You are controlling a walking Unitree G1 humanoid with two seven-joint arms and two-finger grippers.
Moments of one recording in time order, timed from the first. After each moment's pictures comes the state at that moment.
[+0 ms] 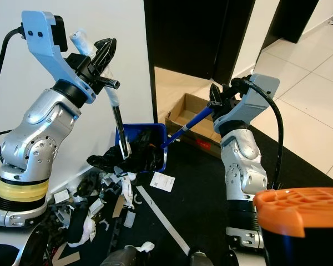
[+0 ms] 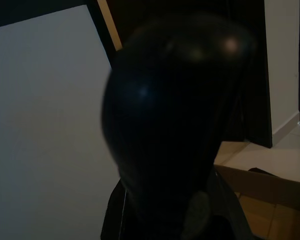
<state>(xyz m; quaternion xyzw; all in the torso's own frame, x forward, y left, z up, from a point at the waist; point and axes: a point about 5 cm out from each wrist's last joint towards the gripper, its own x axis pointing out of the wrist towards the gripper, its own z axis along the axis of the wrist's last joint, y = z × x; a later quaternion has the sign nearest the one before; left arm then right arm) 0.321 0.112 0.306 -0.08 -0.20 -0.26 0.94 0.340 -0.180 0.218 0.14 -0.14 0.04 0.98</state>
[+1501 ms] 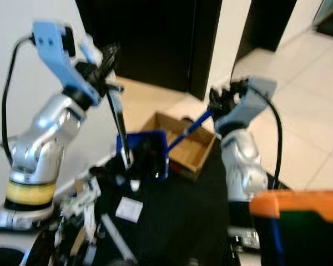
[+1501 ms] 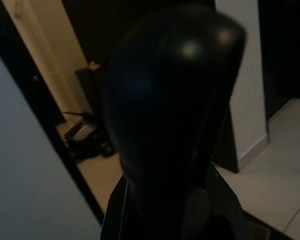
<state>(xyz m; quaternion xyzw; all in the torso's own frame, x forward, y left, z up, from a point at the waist) 0.325 0.108 0.298 -0.08 -0.19 -0.25 0.94 0.342 -0.182 0.213 0.14 -0.13 0.04 0.98</state>
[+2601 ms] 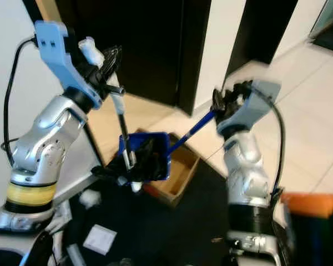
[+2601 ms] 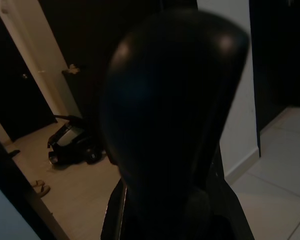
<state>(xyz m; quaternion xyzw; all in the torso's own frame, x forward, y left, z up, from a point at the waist) 0.326 0.109 0.298 -0.08 -0.19 -0.25 0.94 0.342 -0.181 0.214 0.14 -0.13 0.05 0.98</state>
